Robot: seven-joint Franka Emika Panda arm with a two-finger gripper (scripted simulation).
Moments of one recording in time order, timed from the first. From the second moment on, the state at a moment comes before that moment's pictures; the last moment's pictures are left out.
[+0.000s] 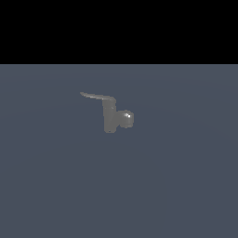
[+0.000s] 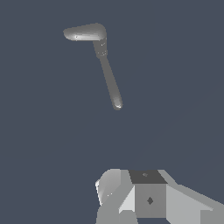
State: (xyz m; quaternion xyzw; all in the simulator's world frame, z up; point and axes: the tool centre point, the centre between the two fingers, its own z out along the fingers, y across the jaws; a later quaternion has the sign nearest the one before) arm -0.244 -0.010 0.479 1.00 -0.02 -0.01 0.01
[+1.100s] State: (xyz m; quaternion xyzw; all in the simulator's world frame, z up) arm -0.108 0.025 0.434 0.98 -0.22 -0.02 -0.02
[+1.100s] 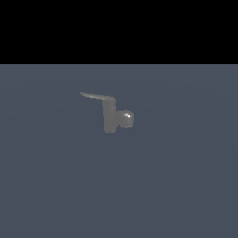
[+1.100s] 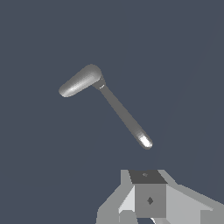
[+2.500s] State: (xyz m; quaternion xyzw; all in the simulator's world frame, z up) arm 0.061 0.102 0.264 0.85 -0.52 -0.02 -0.01
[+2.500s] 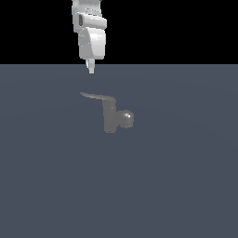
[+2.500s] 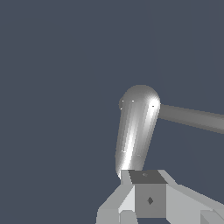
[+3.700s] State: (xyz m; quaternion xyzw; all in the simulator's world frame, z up) arm 0.099 0.134 0.173 0.78 -0.62 0.00 0.00
